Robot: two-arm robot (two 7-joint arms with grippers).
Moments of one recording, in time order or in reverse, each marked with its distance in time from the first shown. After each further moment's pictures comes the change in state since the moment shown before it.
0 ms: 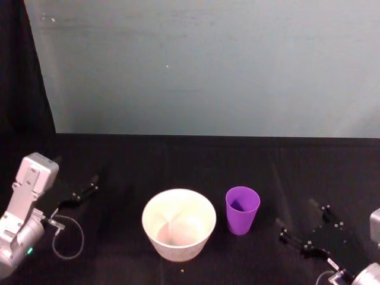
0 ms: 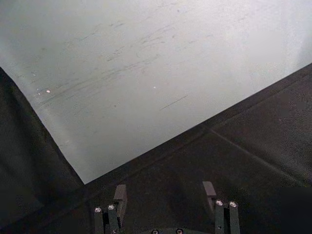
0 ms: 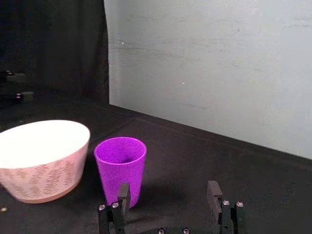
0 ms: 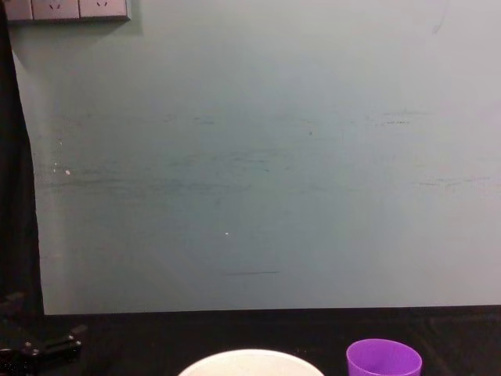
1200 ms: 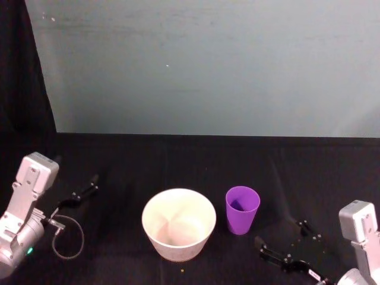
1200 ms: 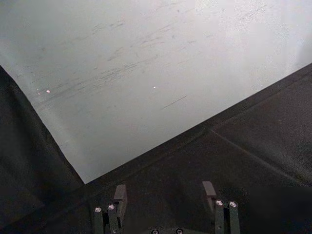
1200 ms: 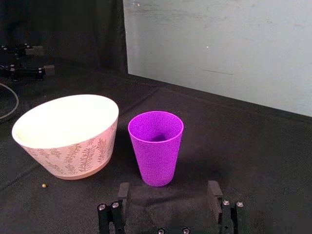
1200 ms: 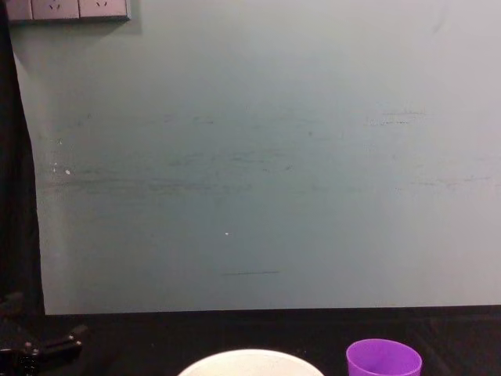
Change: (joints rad) left arm 0.000 0.000 0.000 0.000 0.000 0.000 0.000; right arm -0.033 -0.047 0.028 -0.097 -0.033 0.256 0.049
